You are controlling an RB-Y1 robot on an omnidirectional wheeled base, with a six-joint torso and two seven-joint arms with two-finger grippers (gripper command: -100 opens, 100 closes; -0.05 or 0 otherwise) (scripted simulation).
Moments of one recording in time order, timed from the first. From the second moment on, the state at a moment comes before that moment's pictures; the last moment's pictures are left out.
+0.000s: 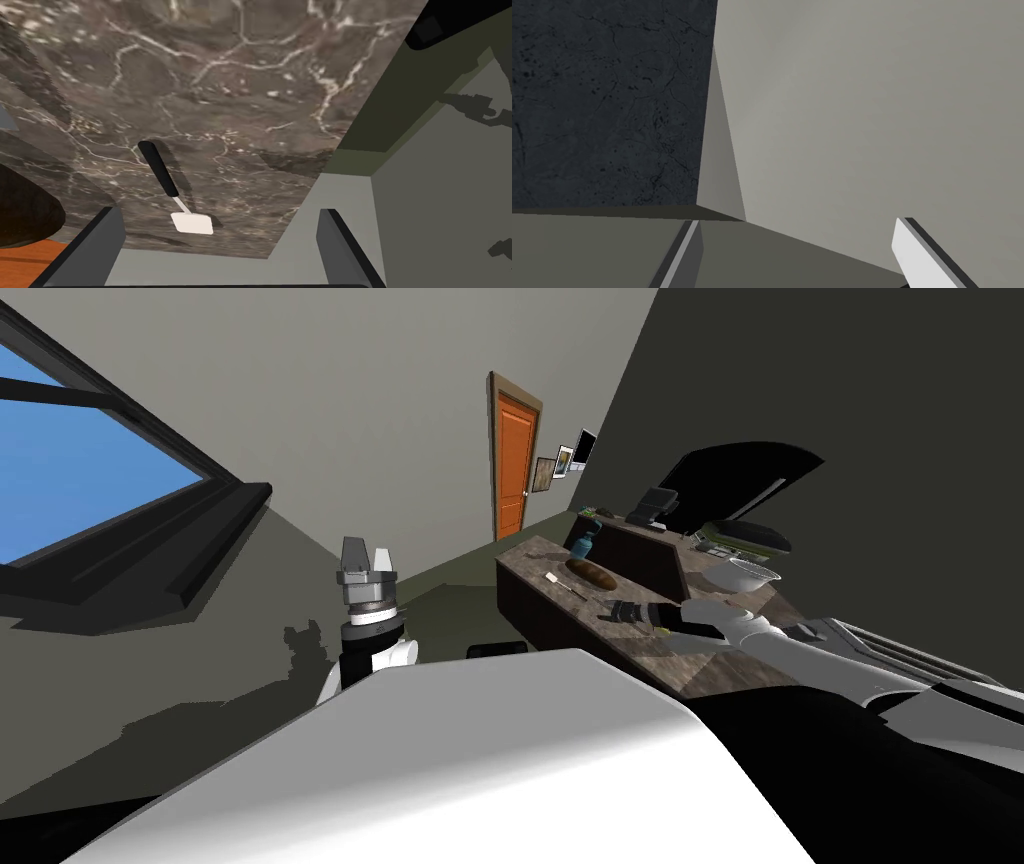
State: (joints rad) left arm 0.54 0.05 0.02 -2.29 -0.08 -0.56 -0.17; right arm 0.36 -1.46 0.21 -1.23 0.66 -0.88 0.13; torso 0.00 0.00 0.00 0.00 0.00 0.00
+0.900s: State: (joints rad) left arm 0.54 0.05 0.02 -2.29 -0.08 -0.56 -0.17; right arm 0.43 -1.65 0.37 -1.05 0.71 -0.88 0.09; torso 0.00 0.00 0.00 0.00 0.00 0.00
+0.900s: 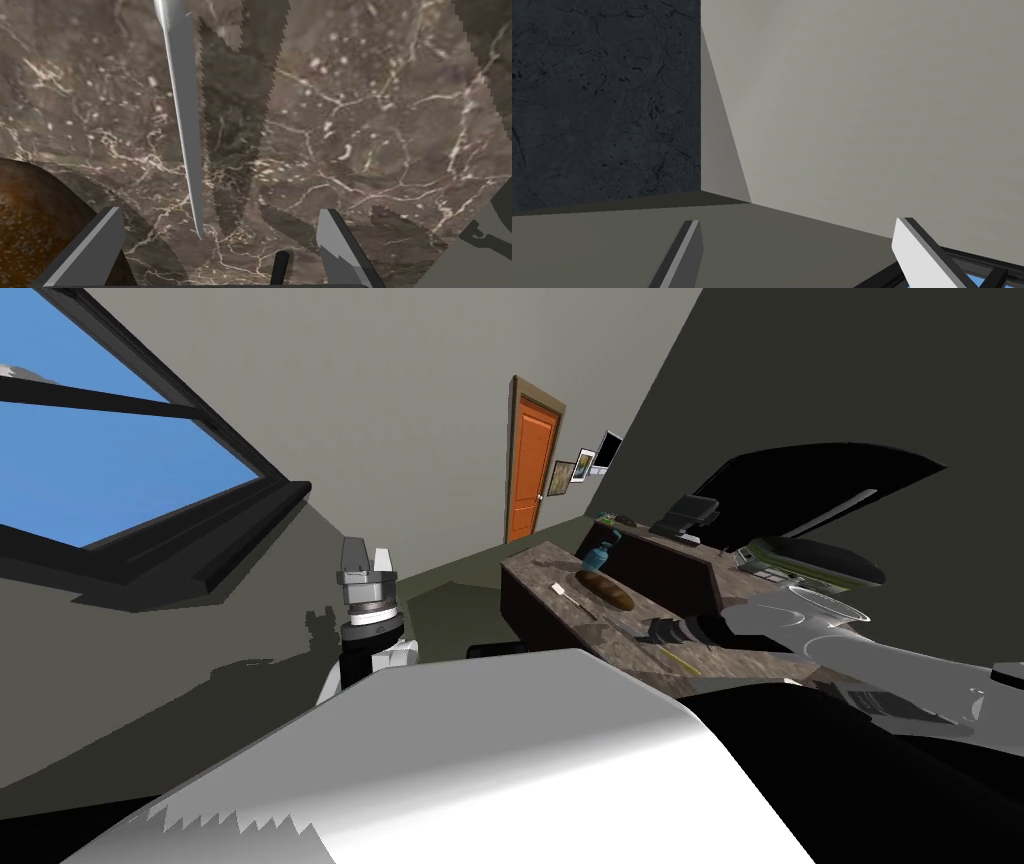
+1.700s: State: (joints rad) left arm 0.54 0.05 0.02 -2.29 -0.08 -0.56 -0.17; right arm 0.43 -1.64 0.49 -0.97 0.78 -0.90 0.05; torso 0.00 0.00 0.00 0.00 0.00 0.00
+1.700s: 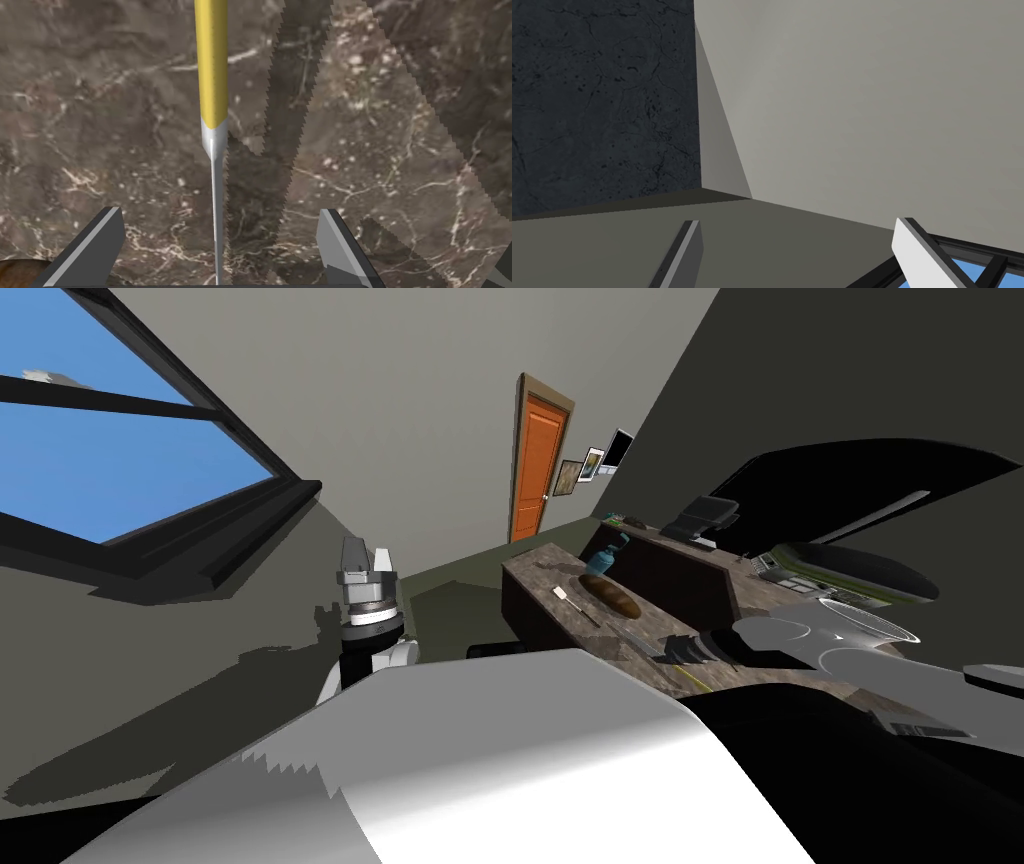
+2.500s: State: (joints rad) left arm 0.54 0.05 0.02 -2.29 -0.08 -0.56 -0.17; right arm 0.61 -1.65 0.47 -1.04 0.59 -0.80 -0.04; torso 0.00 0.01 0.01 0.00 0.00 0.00
